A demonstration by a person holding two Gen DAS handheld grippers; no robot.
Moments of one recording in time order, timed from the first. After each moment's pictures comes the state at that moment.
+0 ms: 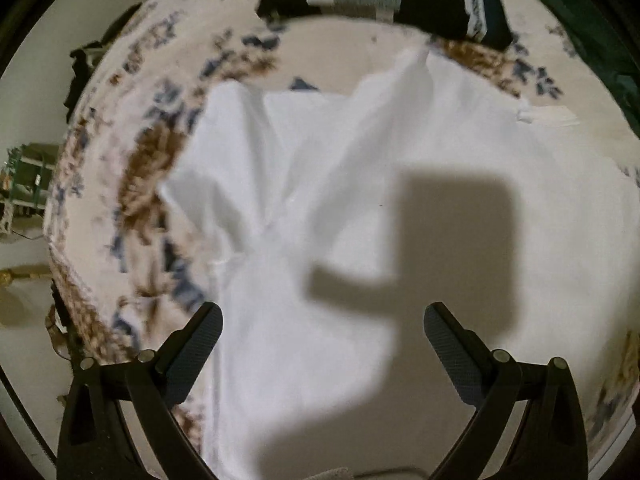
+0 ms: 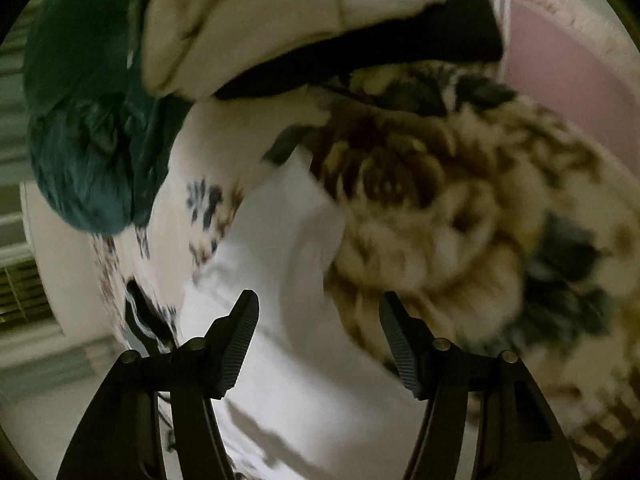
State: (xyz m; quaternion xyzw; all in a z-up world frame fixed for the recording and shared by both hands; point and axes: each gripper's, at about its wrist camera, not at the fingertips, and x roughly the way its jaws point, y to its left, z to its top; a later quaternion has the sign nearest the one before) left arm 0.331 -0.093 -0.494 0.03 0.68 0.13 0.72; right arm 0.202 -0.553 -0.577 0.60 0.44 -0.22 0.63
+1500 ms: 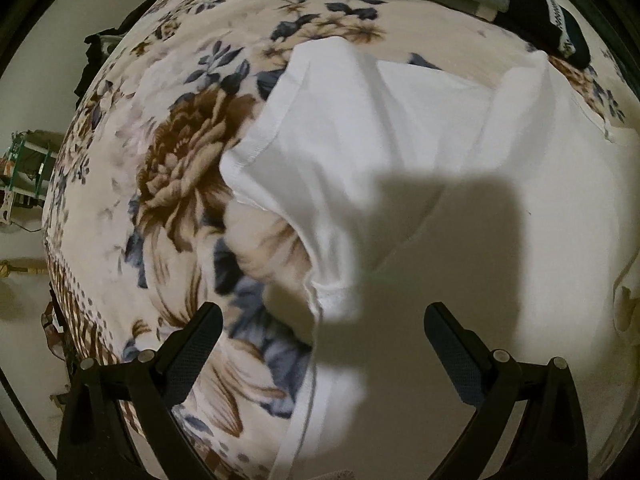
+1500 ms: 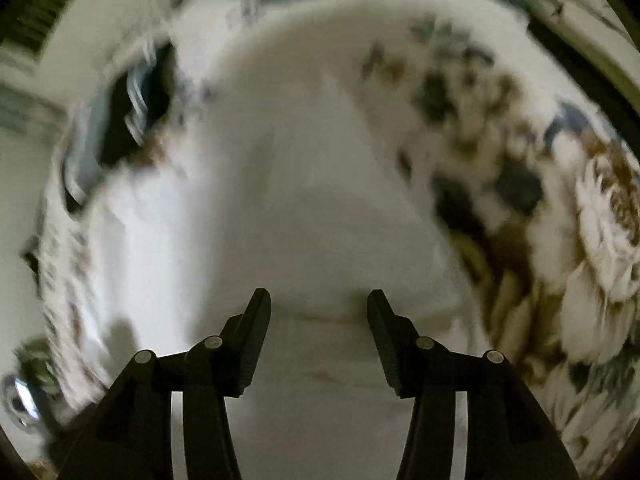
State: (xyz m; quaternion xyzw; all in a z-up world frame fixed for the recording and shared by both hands) left arm 0.323 0.022 -0.524 0.02 0.66 0.14 0.74; right arm 0.328 -0.334 -0.576 0.23 0.62 -0.06 0.75
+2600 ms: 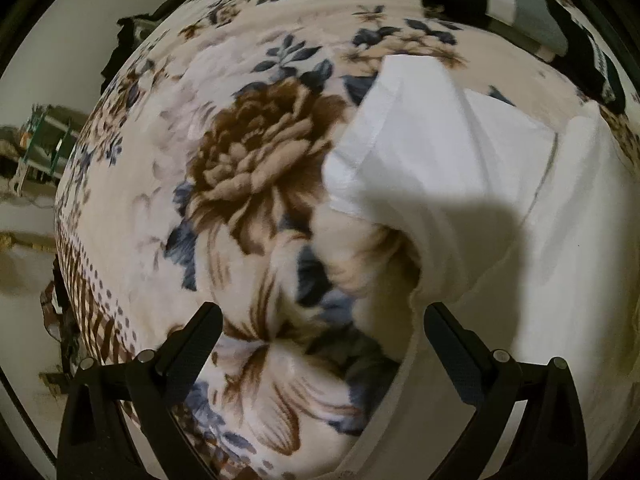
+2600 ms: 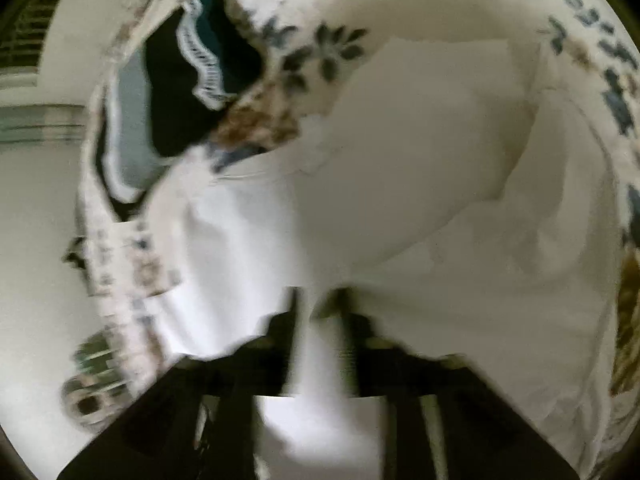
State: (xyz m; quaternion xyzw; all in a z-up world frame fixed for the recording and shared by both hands) left arm 0.307 0.078 -0.520 0.00 0.64 0.19 0.75; right arm 0.442 -0.250 -0.555 0.36 0.64 0.02 0.67
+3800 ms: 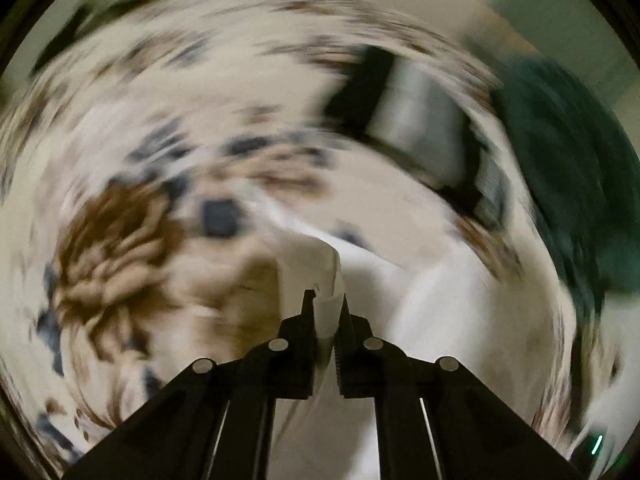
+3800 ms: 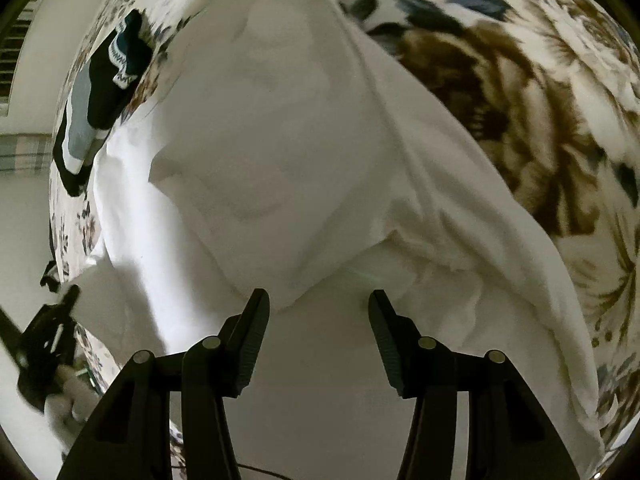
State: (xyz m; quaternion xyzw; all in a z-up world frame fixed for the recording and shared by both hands) left arm 0.370 0.046 -0.490 -0.16 0.51 -0.01 0.84; right arm 0.254 -0.325 -0.560 0.34 0.64 -0.09 0.68
